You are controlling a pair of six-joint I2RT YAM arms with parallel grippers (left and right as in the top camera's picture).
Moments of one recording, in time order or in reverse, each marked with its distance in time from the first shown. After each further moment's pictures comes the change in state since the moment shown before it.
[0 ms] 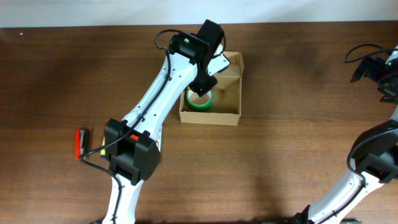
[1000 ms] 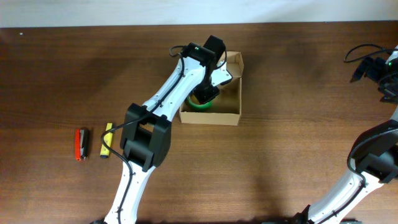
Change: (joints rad) left arm 0.012 0.198 -0.014 0.082 0.085 0.067; right arm 0.000 0.000 0.000 0.000 0.000 0.000
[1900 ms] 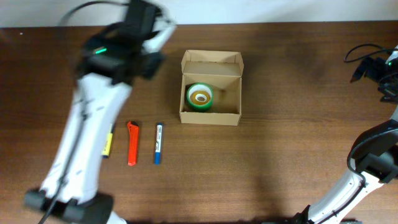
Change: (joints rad) left arm 0.206 -0.684 -0.148 -0.023 -0.321 -0.168; right arm 0.000 0.000 0.000 0.000 0.000 0.001
